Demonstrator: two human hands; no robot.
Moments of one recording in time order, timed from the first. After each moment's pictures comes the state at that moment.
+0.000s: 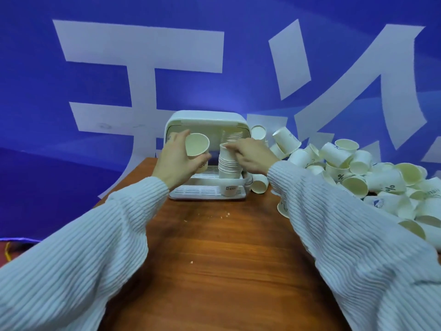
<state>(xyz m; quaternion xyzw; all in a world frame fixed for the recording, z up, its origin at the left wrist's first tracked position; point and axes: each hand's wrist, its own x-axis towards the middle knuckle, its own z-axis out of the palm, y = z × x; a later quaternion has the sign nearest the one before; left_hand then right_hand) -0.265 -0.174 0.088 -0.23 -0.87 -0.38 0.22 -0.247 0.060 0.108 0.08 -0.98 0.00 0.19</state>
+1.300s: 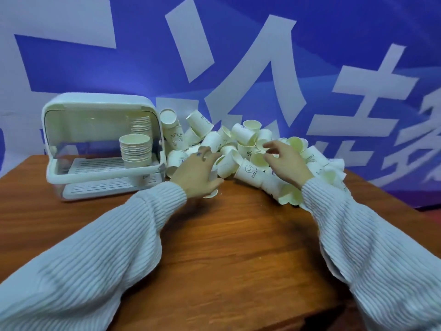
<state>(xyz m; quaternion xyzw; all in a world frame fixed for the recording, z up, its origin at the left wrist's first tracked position) -0.193 0.037 0.039 -0.52 -0.83 -0.18 0.10 -0.028 0.246 0.082 -0.25 -0.90 0.23 0.27</state>
